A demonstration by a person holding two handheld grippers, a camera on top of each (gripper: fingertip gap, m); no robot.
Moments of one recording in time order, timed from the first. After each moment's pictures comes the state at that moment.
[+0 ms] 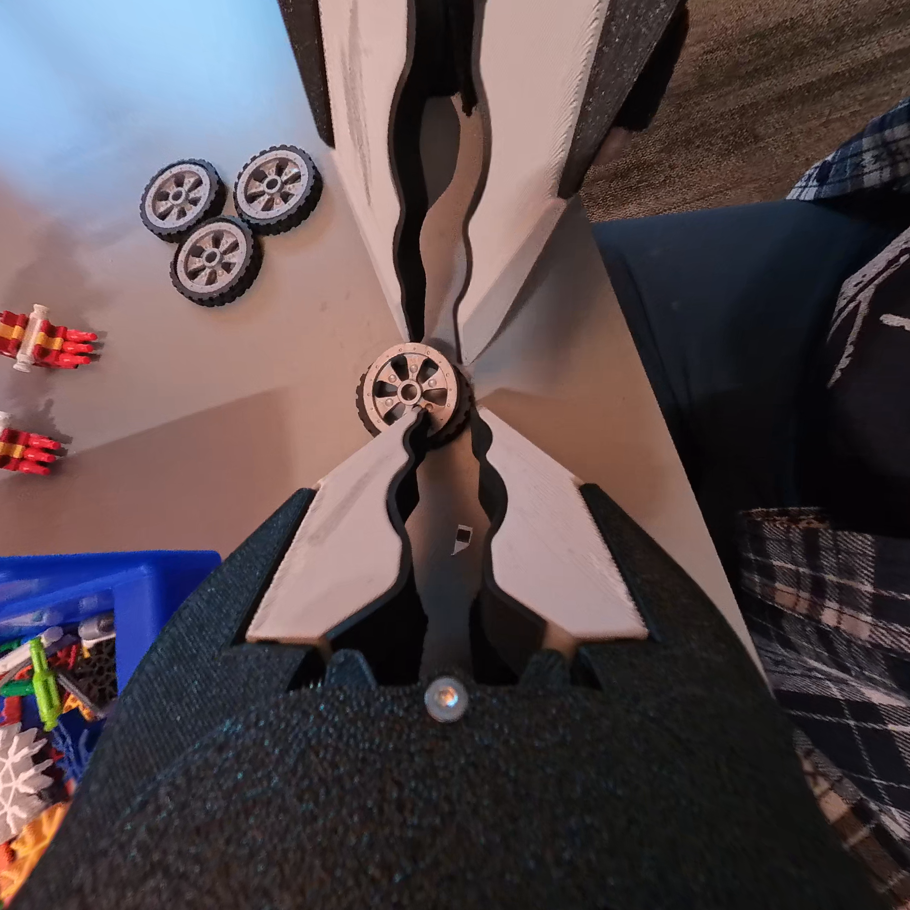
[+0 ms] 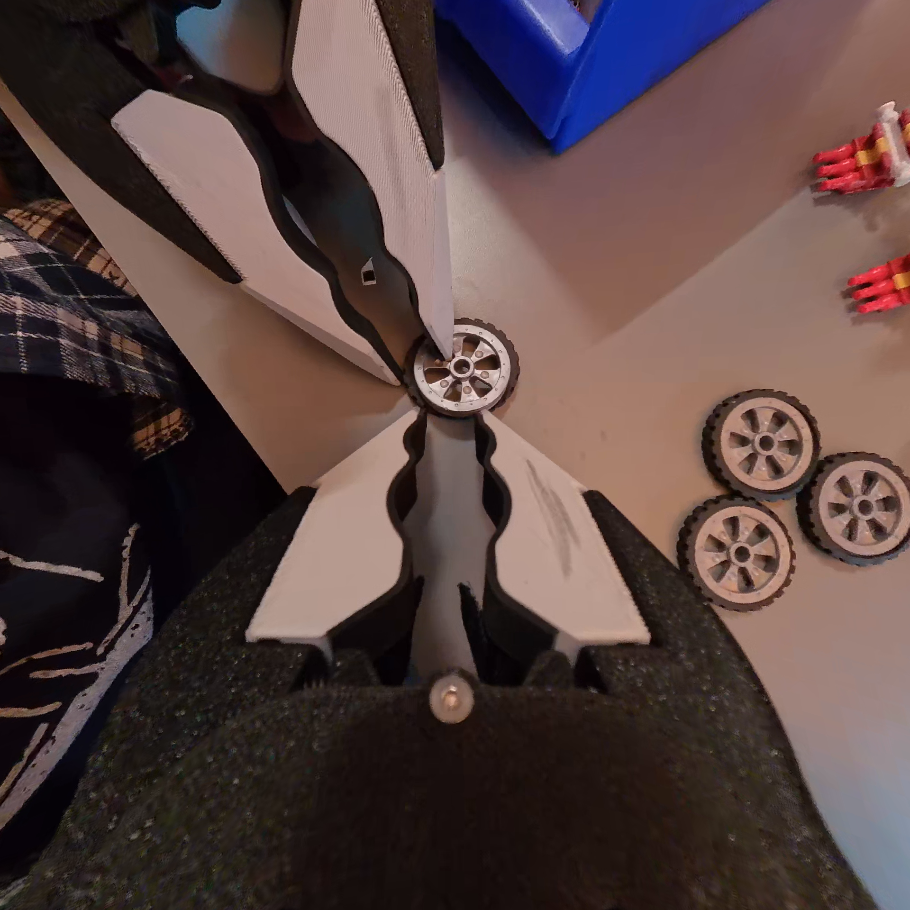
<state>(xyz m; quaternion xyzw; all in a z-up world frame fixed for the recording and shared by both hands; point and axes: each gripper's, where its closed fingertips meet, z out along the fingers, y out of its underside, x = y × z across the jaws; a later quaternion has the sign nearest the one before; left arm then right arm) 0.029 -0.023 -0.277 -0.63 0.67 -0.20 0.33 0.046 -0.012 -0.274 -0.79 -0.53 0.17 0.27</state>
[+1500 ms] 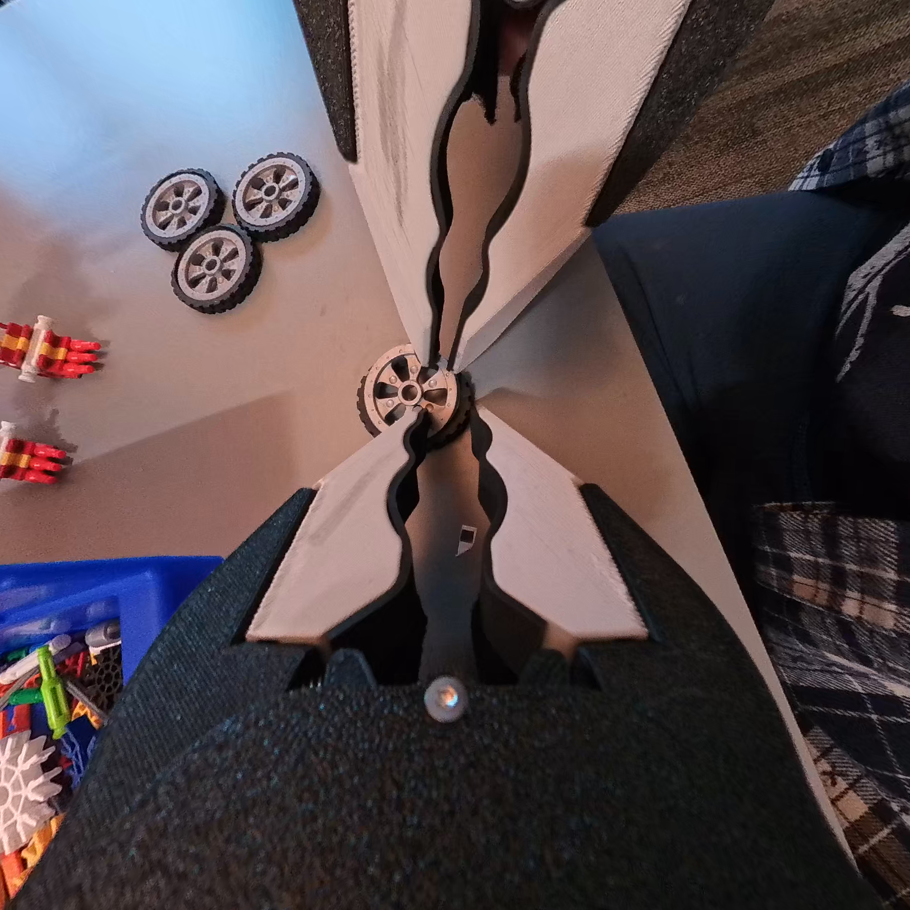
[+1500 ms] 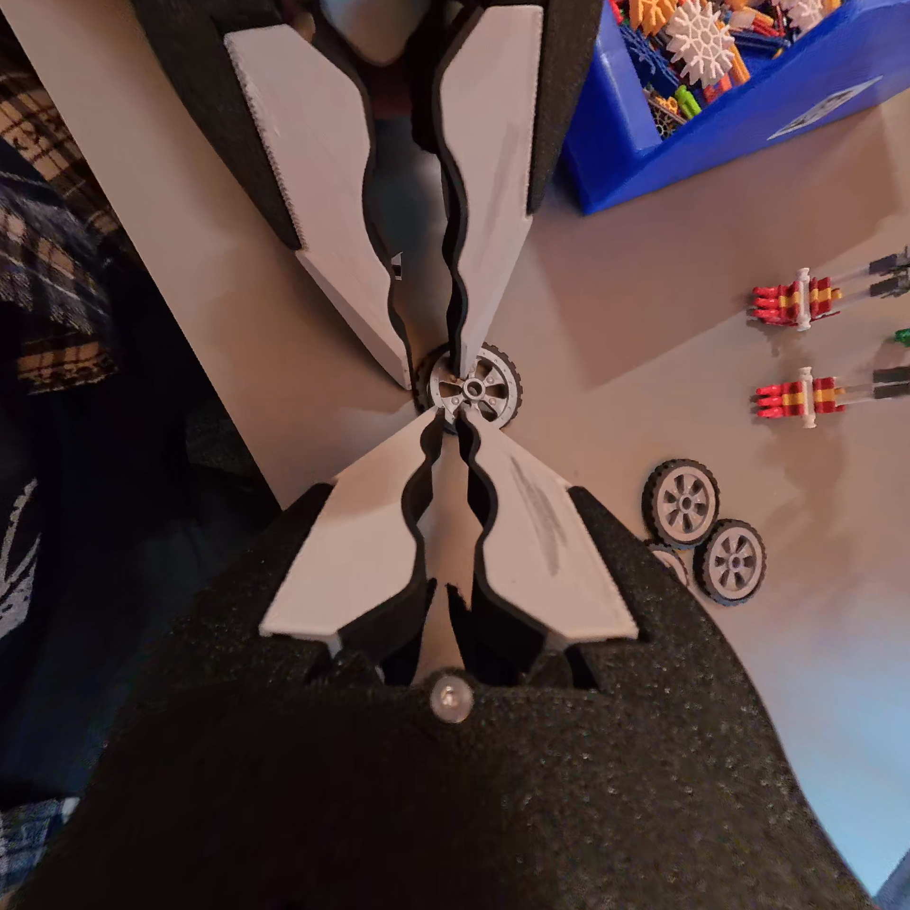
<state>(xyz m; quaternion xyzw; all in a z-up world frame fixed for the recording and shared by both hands) 0.027 -0.024 -0.277 -0.62 0.68 -0.20 0.33 0.040 -0.013 -0.269 -0.71 -0.62 0.07 0.32</state>
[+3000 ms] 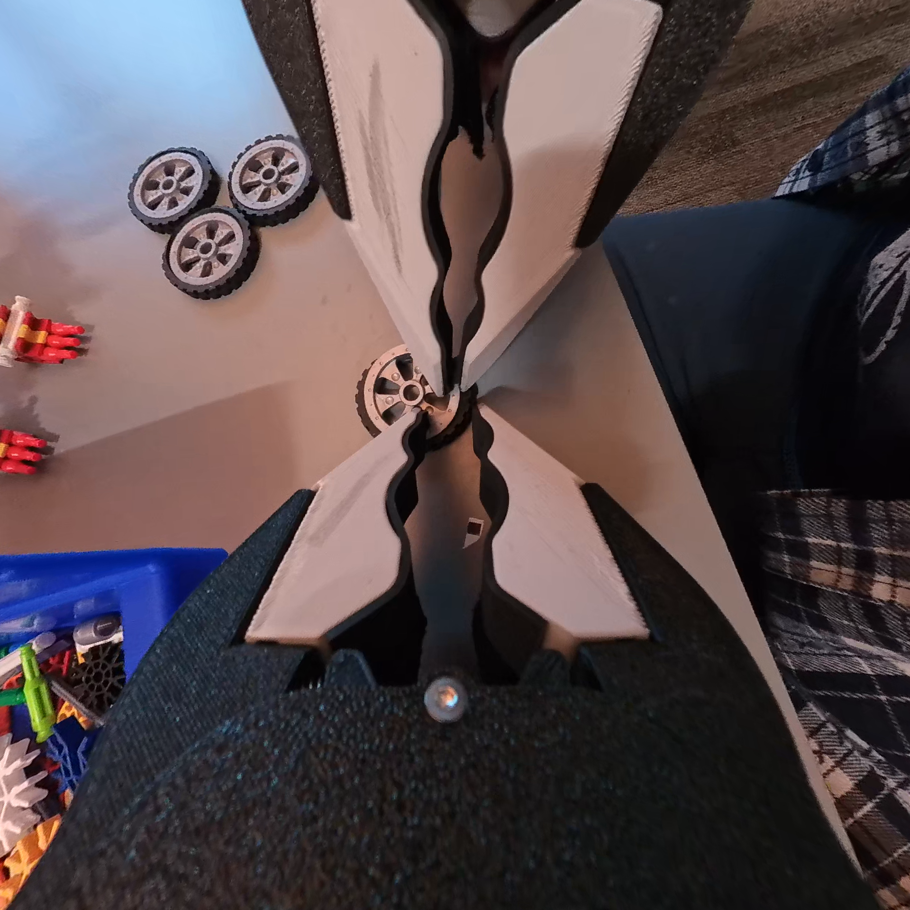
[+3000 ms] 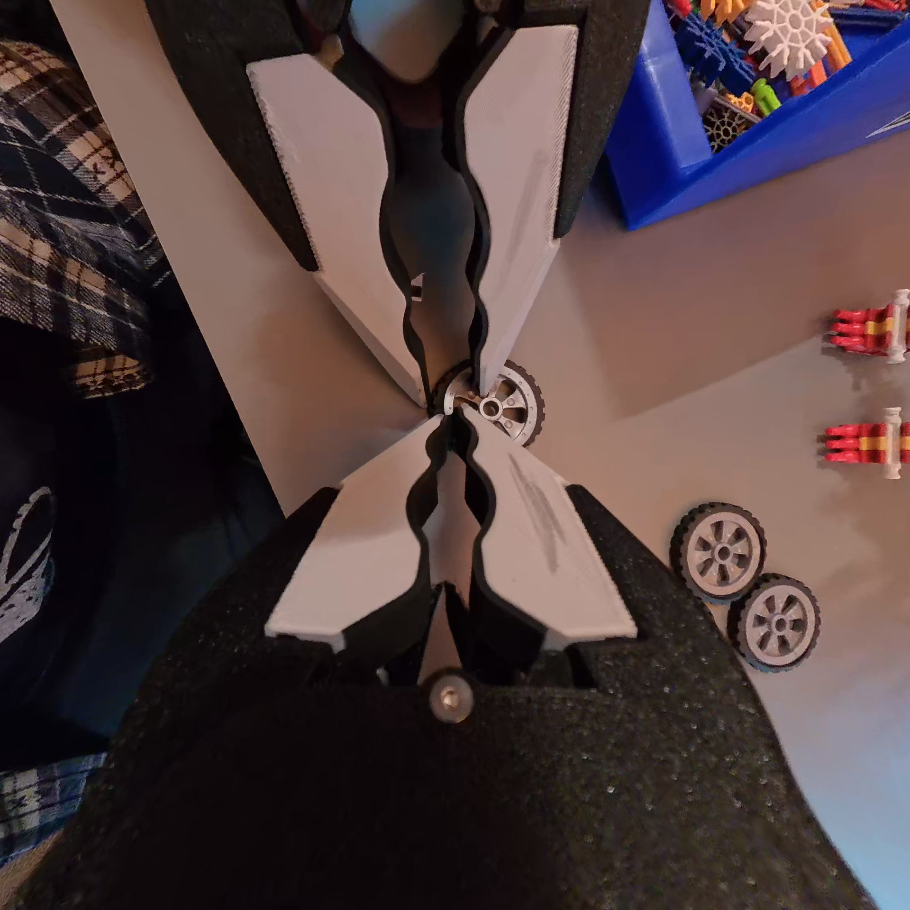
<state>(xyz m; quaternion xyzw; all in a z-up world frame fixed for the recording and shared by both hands) 0.023 -0.016 -0.279 -0.63 0.68 -0.22 0.31 0.028 -0.014 -0.275 -0.71 -0.65 0.13 0.26</state>
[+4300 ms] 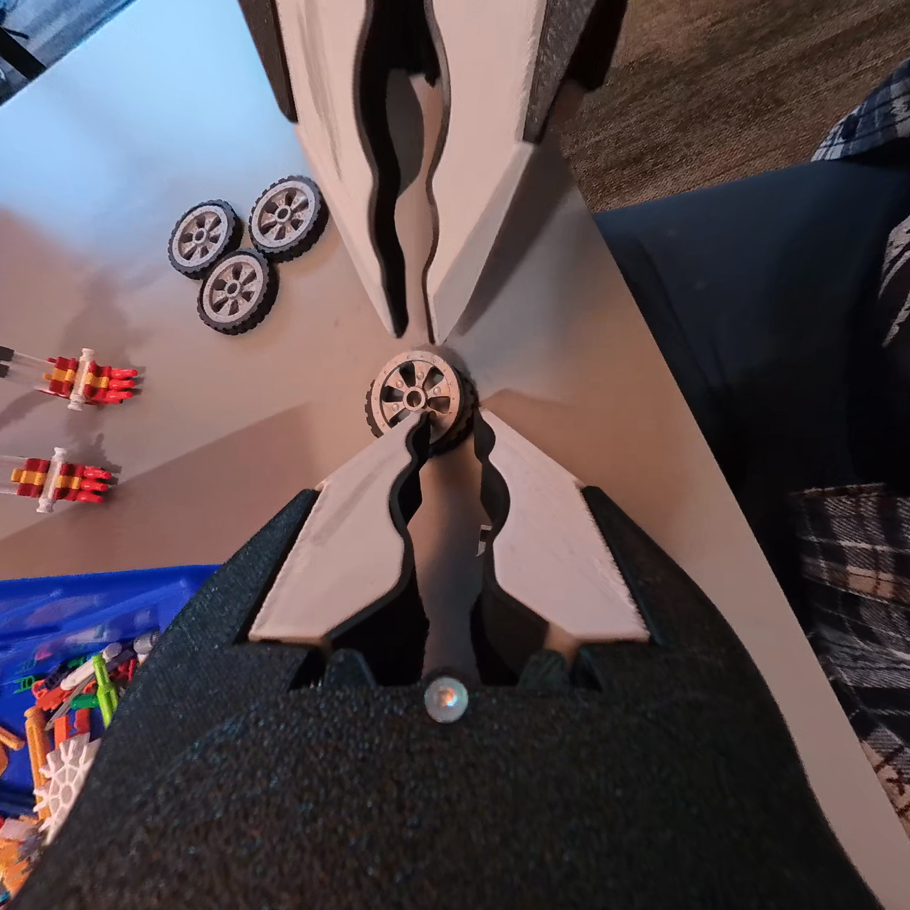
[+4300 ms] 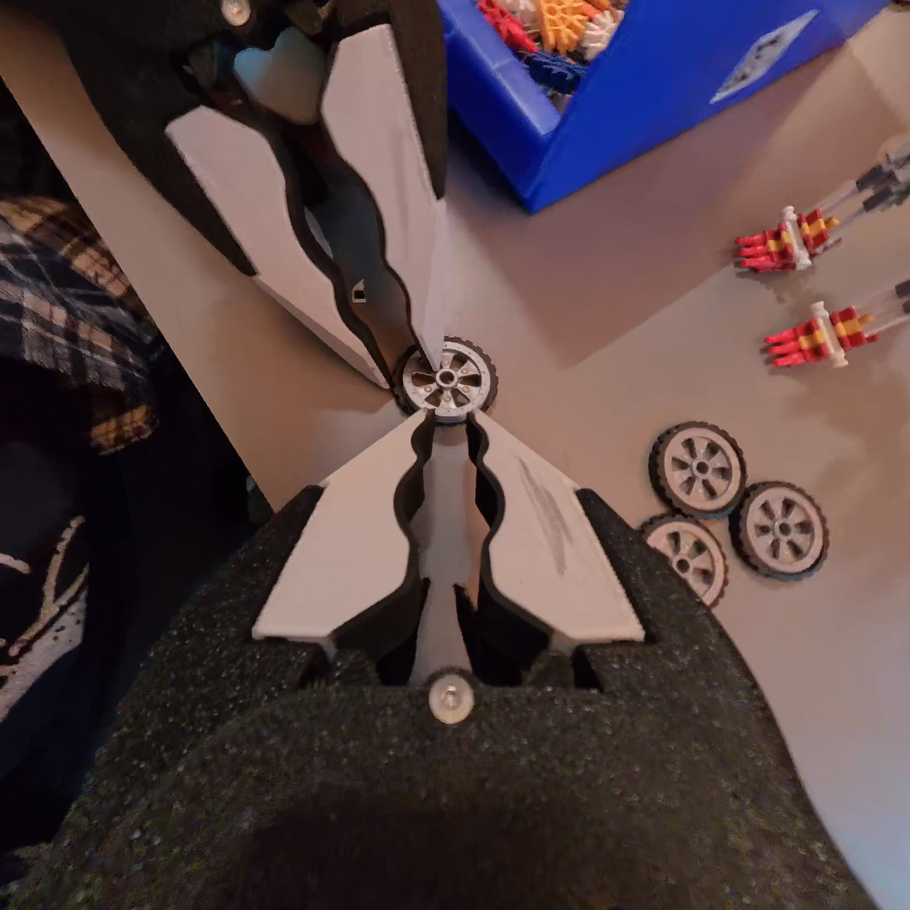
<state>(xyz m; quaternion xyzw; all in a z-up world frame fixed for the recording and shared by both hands) 0.028 -0.018 -0.273 -0.59 0.70 -0.18 0.35 0.048 -0.003 -0.260 -0.74 -0.56 0.17 0.33</state>
